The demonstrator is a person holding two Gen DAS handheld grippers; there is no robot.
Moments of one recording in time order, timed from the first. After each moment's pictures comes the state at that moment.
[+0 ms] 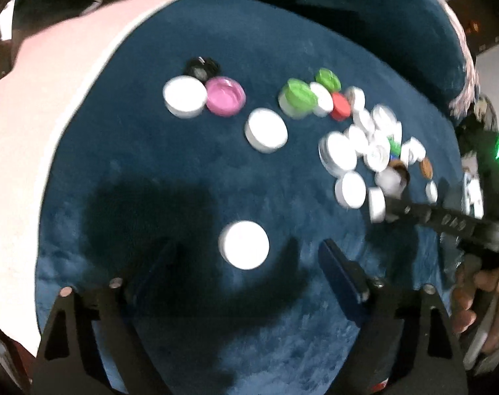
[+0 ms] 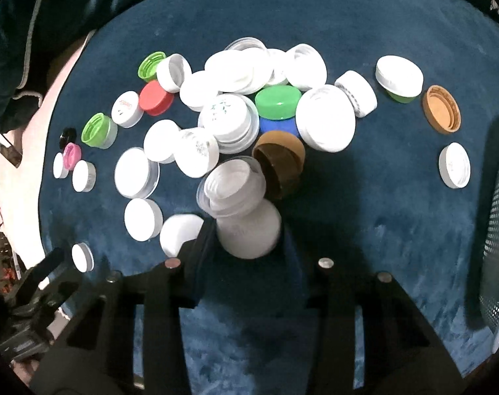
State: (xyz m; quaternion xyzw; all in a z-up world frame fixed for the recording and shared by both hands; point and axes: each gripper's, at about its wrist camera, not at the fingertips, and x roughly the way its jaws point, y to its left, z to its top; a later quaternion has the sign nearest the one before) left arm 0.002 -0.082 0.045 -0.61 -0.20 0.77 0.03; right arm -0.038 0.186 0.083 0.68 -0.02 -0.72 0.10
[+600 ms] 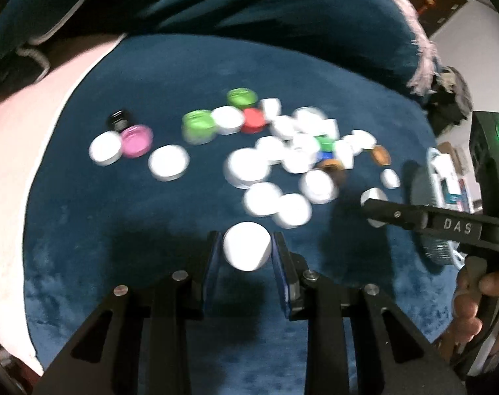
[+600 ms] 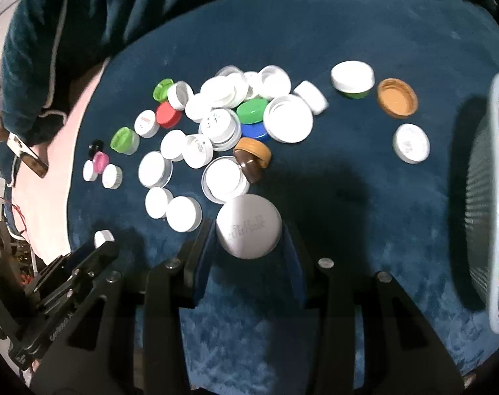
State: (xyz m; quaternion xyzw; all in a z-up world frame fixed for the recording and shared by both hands) left arm -0.015 -0.016 0.091 -0.55 -0.15 0.81 0.10; right arm -0.015 0.233 0.130 0.65 -0.07 -0.75 0.11
